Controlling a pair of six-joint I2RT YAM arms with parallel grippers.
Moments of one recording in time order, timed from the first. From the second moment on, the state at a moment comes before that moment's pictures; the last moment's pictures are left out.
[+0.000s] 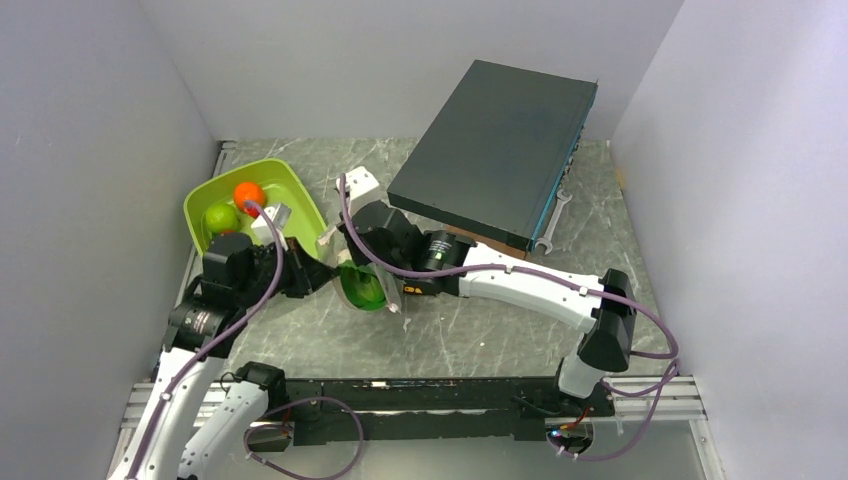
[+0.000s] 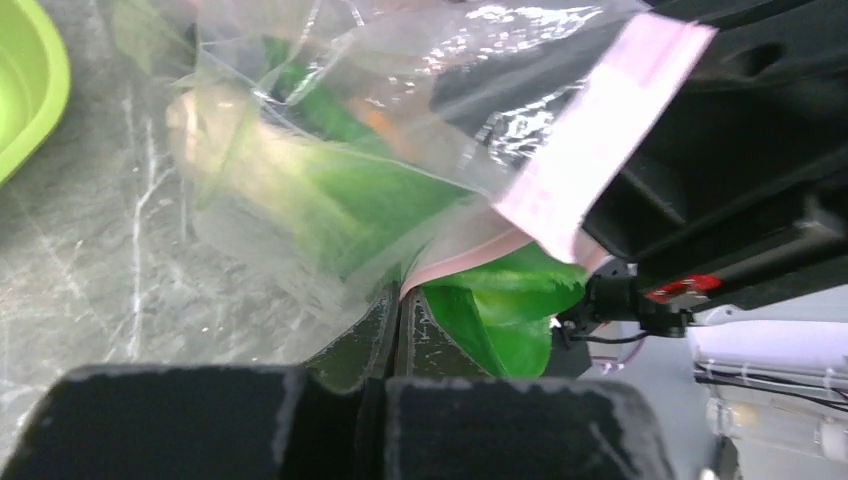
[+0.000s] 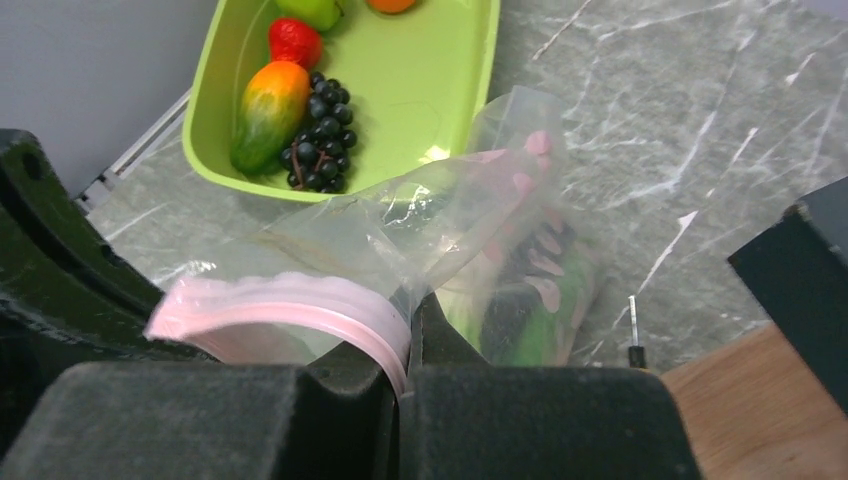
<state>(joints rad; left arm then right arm) -0.26 0.61 0.84 -0.69 0.43 -0.51 1.18 1.66 1.58 -0.34 0.39 0.32</state>
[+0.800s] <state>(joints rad) -0.25 0.65 1.04 -0.66 0.52 -0.77 1.17 1.66 1.76 -0.57 0.40 0.16</state>
